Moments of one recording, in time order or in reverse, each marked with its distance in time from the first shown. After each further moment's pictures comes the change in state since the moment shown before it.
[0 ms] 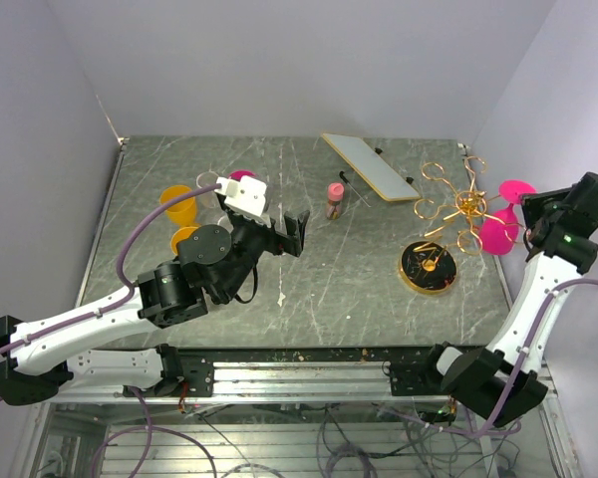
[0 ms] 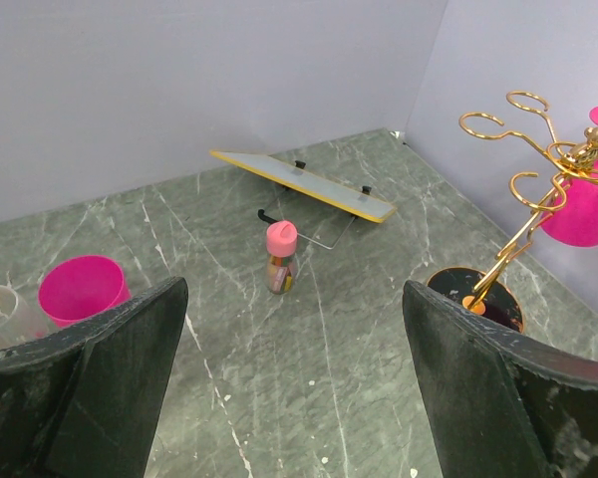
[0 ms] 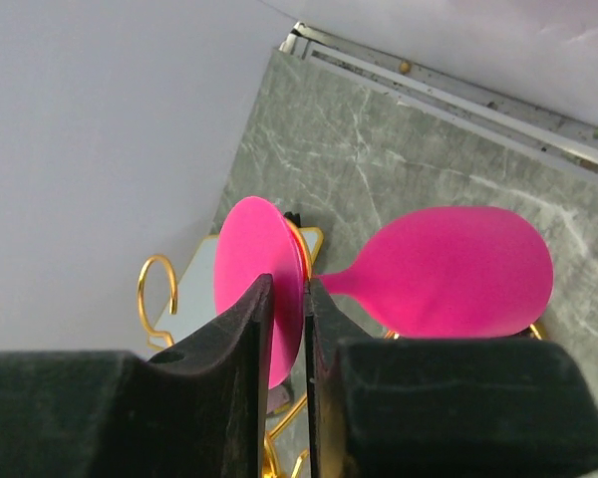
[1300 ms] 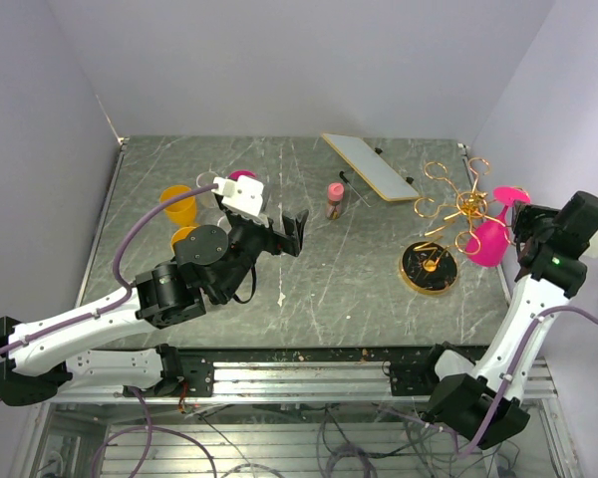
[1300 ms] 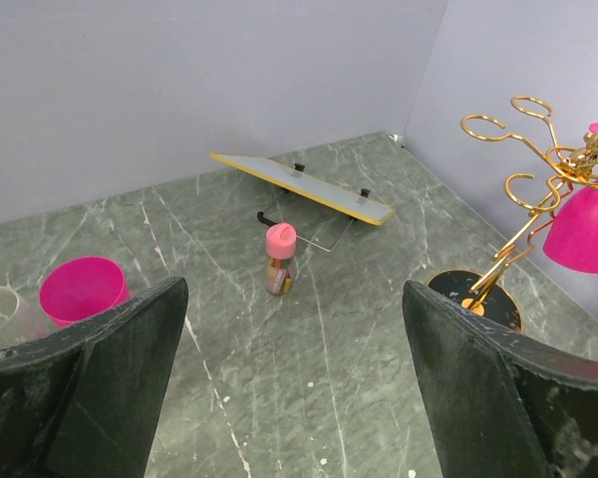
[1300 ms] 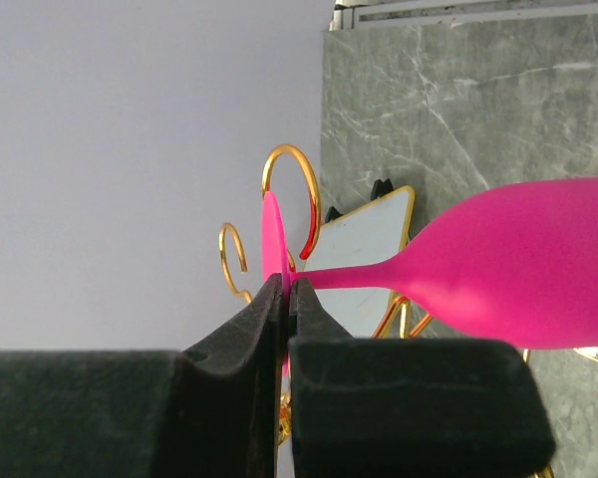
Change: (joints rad) left arm 0.000 -0.009 0.000 0.000 0.001 -0.001; right arm -0.003 -0.156 -0.119 -0.018 -0.014 0.454
